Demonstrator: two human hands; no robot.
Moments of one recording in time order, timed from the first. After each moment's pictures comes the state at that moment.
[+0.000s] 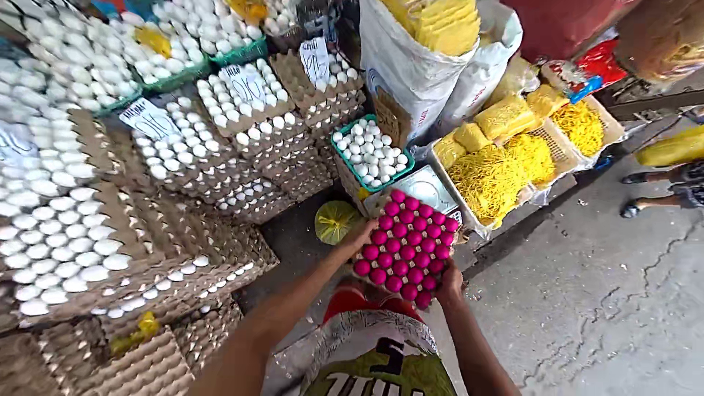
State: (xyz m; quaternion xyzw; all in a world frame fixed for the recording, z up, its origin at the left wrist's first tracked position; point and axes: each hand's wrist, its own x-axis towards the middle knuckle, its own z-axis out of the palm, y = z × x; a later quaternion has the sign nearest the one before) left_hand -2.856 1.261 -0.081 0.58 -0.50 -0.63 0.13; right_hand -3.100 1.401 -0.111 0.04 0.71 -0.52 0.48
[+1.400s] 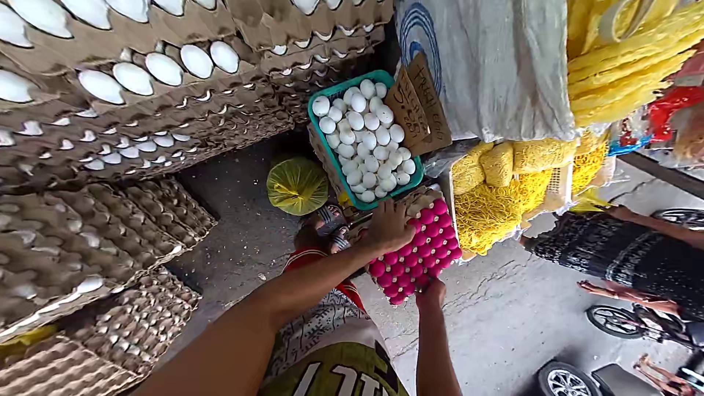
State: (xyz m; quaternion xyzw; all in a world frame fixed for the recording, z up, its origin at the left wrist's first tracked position) left_hand -2.948 1.042 -0.149 0.54 -0.66 -0.52 0.00; right_hand -3.105 1.237 -0.145 0.19 0.85 -0.36 0.34
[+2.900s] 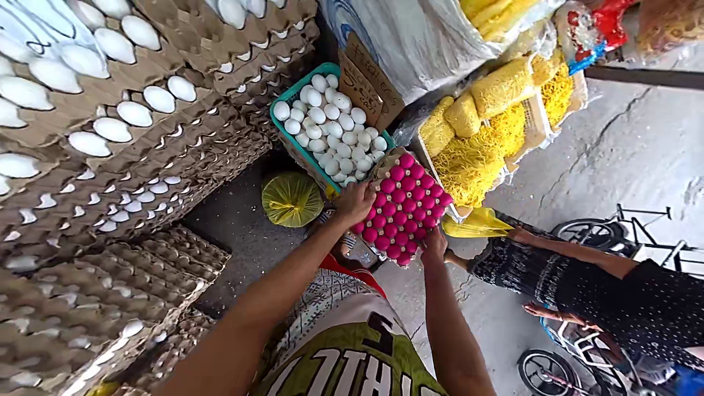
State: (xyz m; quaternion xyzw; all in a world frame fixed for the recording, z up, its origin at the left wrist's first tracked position) left_hand -2.890 1.047 -0.168 0.50 -0.67 -0.55 0.04; right_hand -3.100 1.221 -0.140 0.07 0.88 -0.35 0.30
